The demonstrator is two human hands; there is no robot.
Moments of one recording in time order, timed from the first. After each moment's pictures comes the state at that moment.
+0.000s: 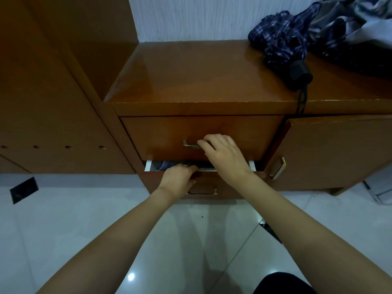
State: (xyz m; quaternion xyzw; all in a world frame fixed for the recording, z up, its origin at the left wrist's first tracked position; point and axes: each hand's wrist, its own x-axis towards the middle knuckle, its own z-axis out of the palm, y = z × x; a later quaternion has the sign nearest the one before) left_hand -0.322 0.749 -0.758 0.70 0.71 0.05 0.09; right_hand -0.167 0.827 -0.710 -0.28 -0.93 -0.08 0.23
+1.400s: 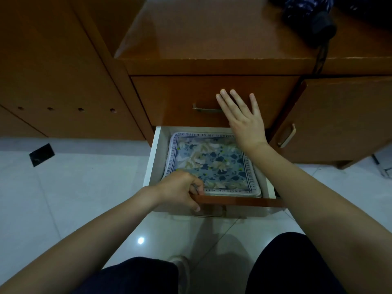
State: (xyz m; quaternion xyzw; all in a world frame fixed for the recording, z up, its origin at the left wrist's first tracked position) left_hand -0.308 0.642 -0.755 0.67 0.62 0.06 0.41; right_hand -0.141 0.834 -0.741 -0.35 -0.88 -0.29 0.16
